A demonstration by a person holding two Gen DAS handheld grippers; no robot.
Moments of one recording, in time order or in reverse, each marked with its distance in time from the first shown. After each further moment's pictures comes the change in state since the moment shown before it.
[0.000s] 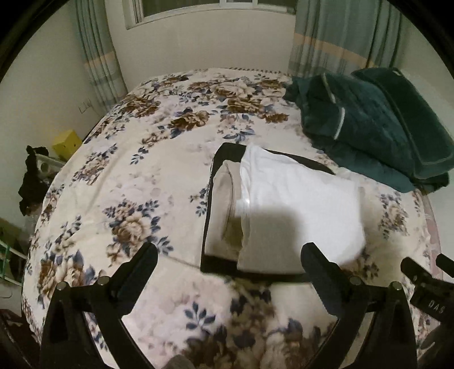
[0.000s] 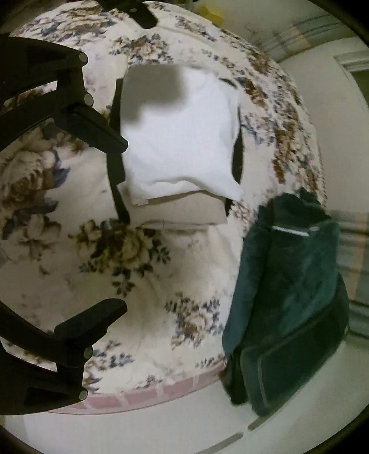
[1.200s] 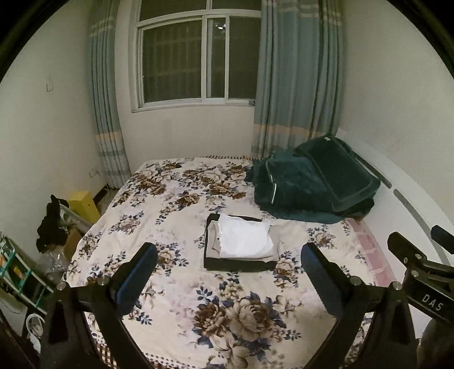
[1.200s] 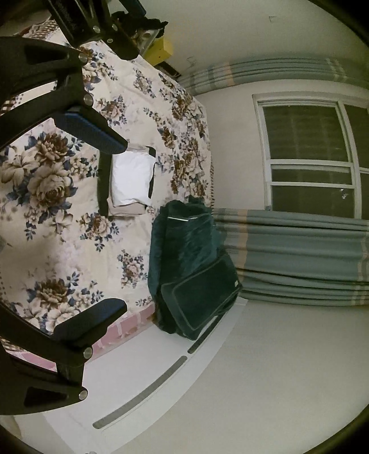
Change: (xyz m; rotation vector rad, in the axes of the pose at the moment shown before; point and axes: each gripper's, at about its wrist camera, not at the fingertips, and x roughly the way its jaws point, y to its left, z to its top) left arm -0.408 0.011 -0.111 0.063 -0.392 -0.102; right arm -0.531 -0.057 -0.206 0.007 -0.517 0.011
